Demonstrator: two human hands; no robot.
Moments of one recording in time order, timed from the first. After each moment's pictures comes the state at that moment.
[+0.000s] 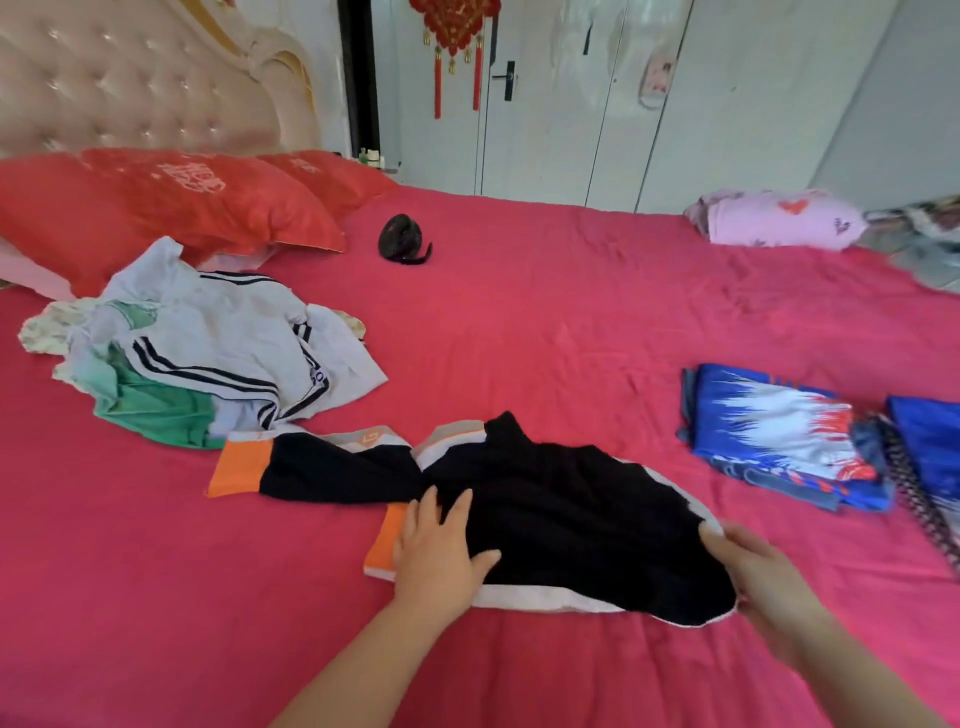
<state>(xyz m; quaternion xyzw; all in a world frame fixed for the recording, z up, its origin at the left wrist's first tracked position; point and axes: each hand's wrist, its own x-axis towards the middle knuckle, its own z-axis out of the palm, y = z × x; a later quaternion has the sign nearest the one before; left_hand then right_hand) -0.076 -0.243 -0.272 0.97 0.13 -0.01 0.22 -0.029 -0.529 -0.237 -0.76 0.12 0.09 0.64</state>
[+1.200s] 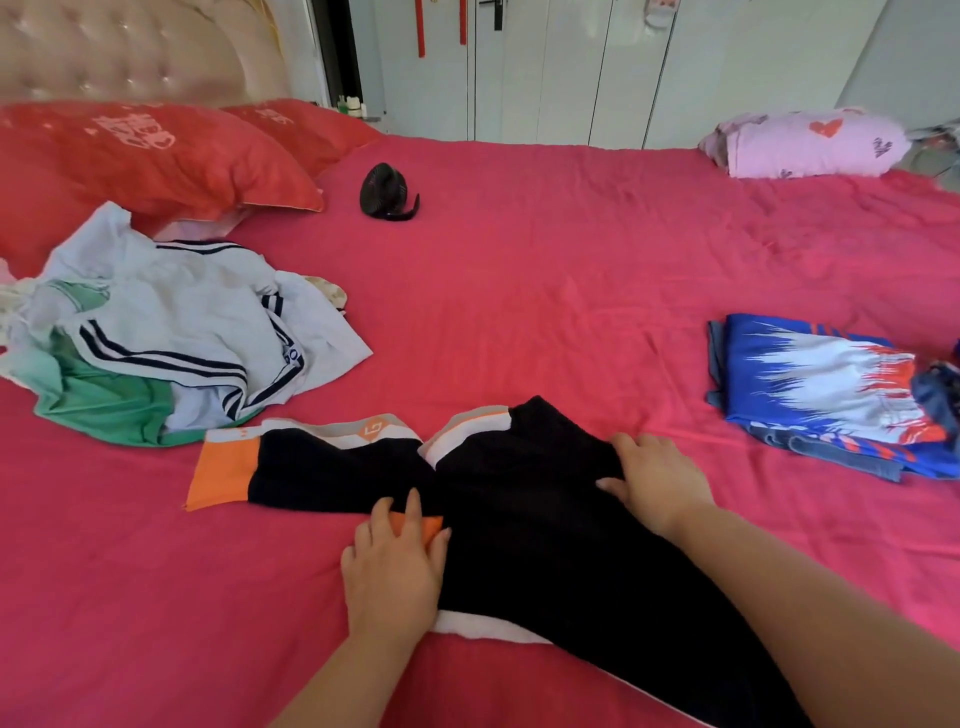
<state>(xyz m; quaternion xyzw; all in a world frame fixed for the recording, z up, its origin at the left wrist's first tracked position) -0.061 -0.216 -0.329 0.97 0.21 0.06 0.09 0.073 -0.450 -0.281 -0.99 -0.14 0.02 -0.01</state>
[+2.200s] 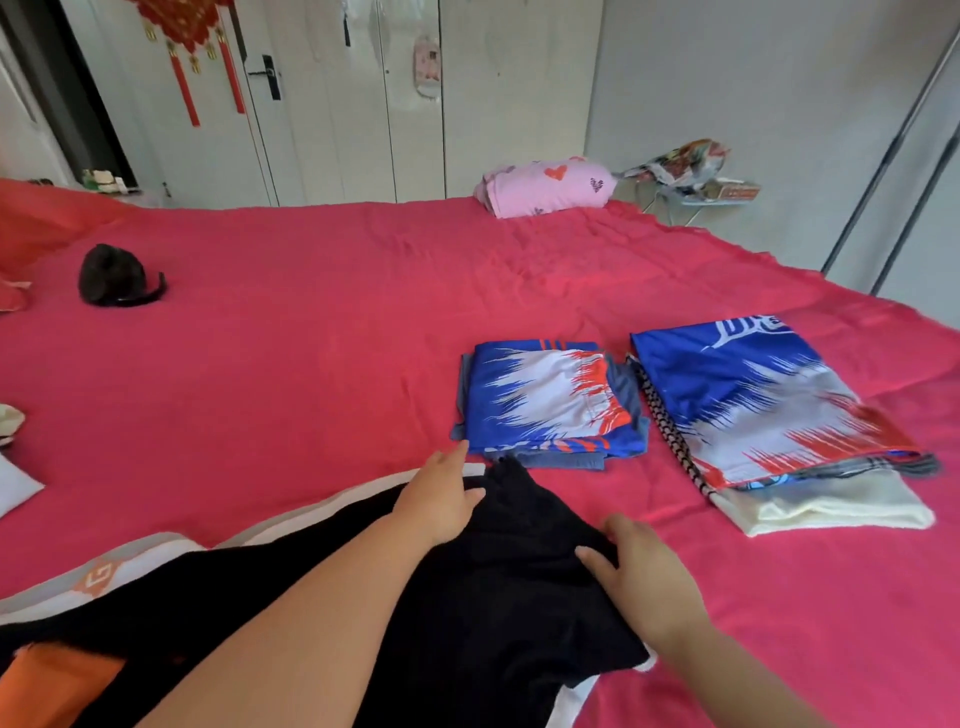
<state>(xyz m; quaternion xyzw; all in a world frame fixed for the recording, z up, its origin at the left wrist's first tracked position) 0.112 -0.475 -0.268 0.96 -0.11 -0.09 0.23 0.009 -0.672 -0.283 -0.96 0.10 -0.04 0.25</state>
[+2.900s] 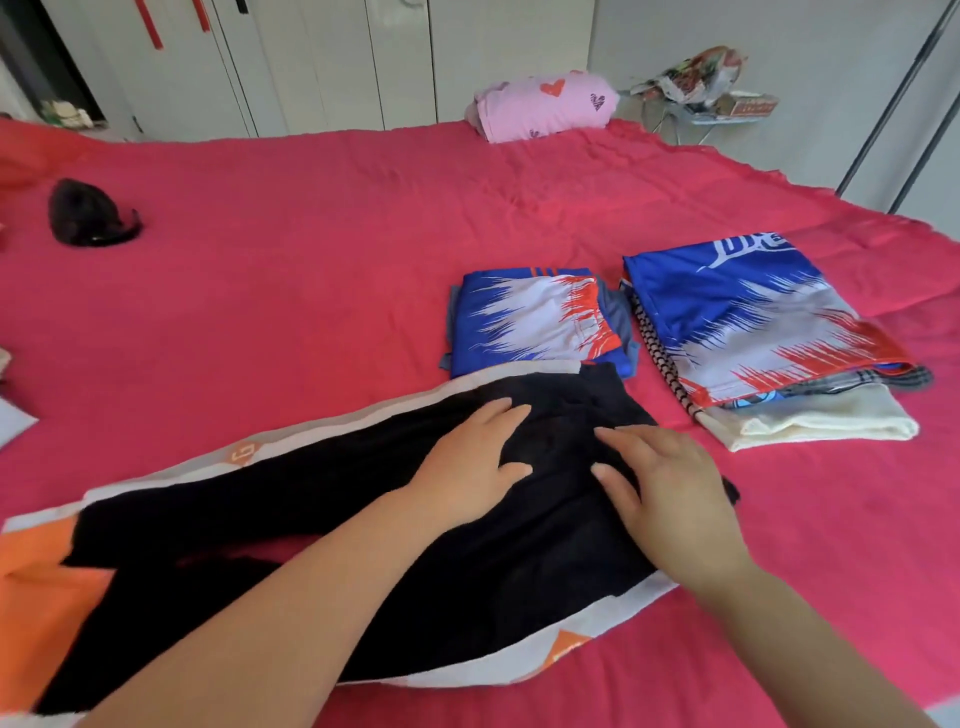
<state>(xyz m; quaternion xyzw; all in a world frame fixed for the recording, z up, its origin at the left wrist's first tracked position) 0.053 -0.507 -0.261 0.93 -0.27 -0.05 0.24 -0.023 -0.696 -0.269 -0.97 0.01 -0.19 0.14</state>
